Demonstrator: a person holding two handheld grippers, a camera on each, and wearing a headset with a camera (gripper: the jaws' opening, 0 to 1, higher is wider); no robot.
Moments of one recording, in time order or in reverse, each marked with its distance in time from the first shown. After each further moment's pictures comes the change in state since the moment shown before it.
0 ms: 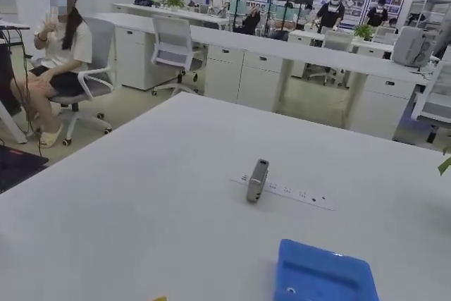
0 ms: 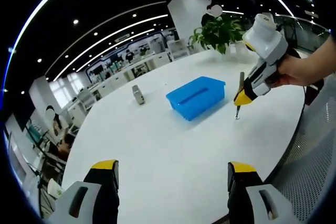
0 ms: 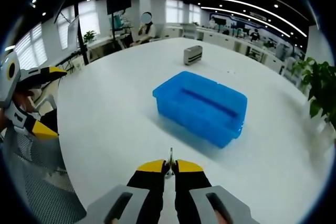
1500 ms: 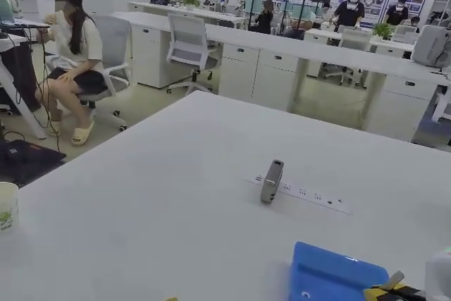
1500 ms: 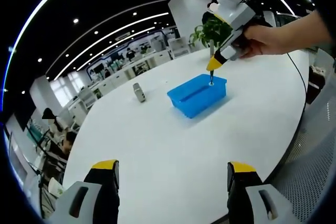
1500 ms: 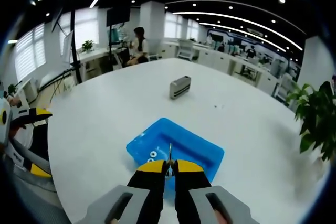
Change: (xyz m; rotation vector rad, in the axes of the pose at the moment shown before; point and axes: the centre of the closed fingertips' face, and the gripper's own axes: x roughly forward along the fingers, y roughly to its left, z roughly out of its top) left arm 0.001 0.001 -0.003 0.001 0.018 0.008; right arm 0.001 -0.054 0.102 -0.050 -0.134 -0.057
